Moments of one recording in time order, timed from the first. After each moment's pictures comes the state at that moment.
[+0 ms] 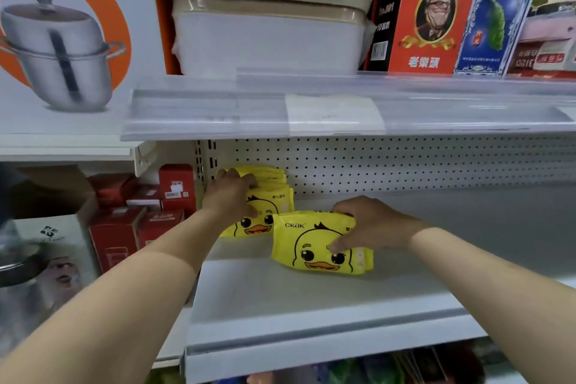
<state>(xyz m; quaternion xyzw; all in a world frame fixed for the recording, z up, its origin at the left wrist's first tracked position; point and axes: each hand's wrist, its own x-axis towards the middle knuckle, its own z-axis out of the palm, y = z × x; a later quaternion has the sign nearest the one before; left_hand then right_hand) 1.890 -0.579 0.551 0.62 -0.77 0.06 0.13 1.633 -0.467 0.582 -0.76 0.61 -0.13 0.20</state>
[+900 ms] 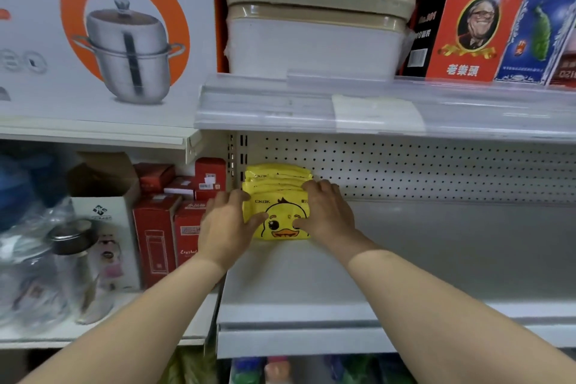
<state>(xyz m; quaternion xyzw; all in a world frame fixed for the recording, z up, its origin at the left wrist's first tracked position) 1.931 -0.500 0.511 0.63 -0.68 -0.02 0.37 1.737 -0.526 0.534 -0.73 0.65 -0.20 -0.04</state>
